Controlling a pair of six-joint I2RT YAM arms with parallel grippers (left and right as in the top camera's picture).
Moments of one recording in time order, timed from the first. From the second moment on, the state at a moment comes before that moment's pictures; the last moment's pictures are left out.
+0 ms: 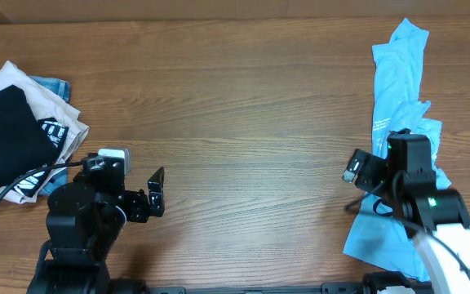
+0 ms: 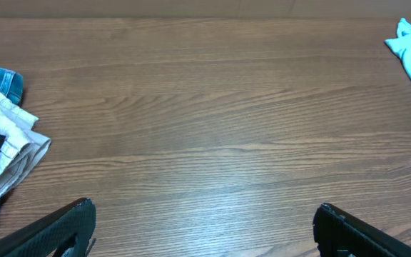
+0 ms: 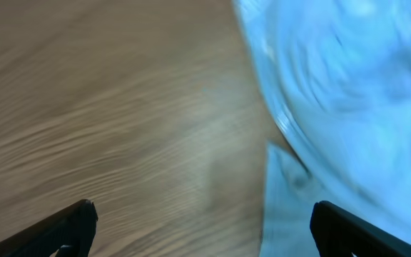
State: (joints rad) left arm -0.05 0.59 0.82 -0.78 0.13 -0.05; right arm 0.06 1.01 0.83 -0.89 0.09 0.49
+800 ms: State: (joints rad) left arm -0.05 0.59 0.82 -0.79 0.14 -0.05; right arm -0.02 1.42 0.62 -0.66 0.15 0.87
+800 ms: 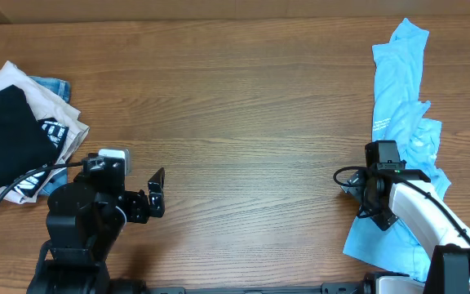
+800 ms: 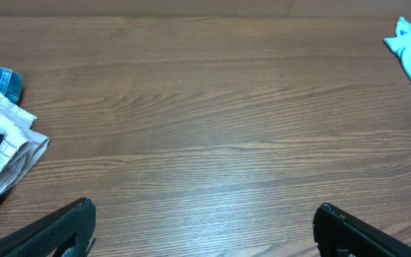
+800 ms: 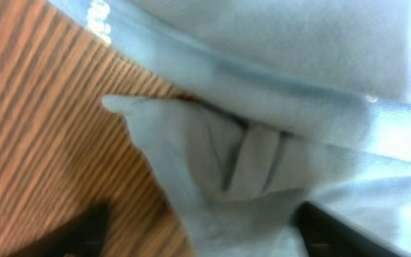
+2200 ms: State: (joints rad) left arm -0.06 0.86 0.83 -0.66 0.30 -0.11; right arm 0.11 1.20 1.05 -0.79 -0.07 0.38
